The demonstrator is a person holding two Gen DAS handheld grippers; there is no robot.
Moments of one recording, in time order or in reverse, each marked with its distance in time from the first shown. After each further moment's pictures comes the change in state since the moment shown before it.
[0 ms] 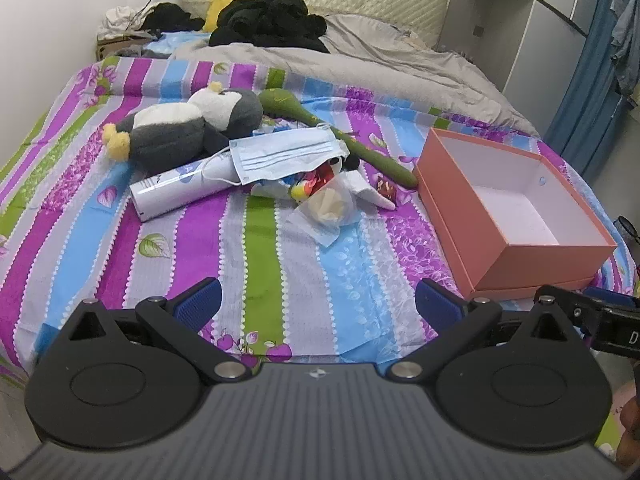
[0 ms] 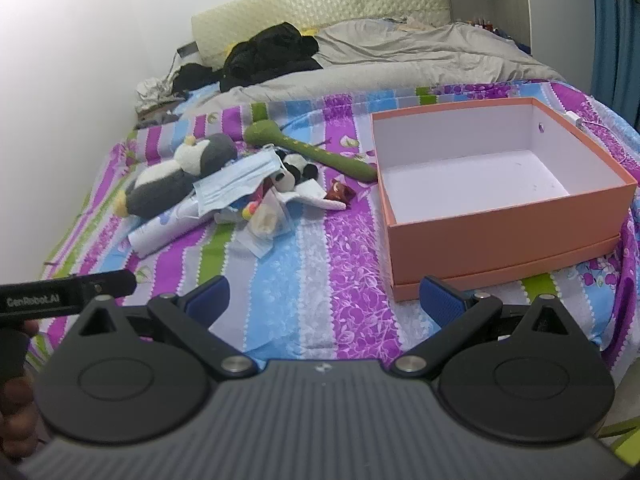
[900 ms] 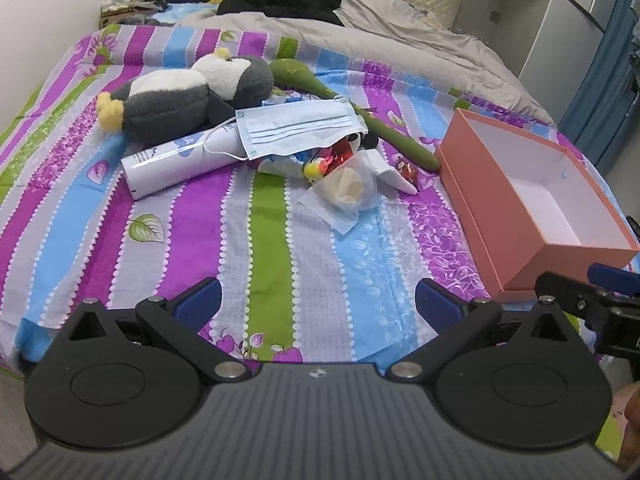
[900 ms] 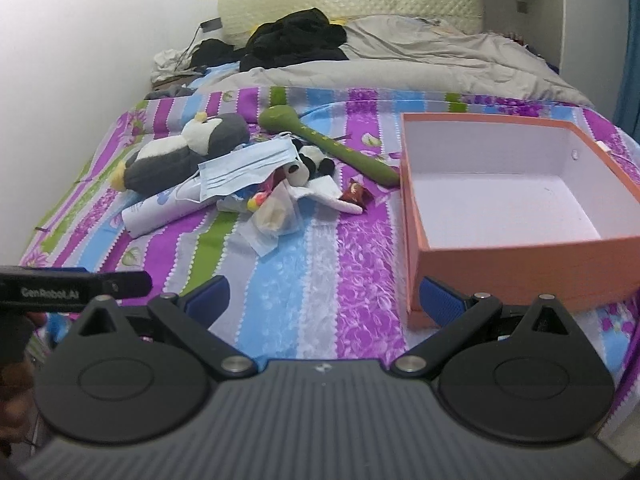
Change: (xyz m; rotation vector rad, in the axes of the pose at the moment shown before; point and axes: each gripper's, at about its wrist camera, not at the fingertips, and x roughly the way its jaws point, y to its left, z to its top) left arm 0.059 0.020 0.005 -0.039 0.072 0.007; right arm 0.044 0.015 0.010 -0.125 0.026 0.015
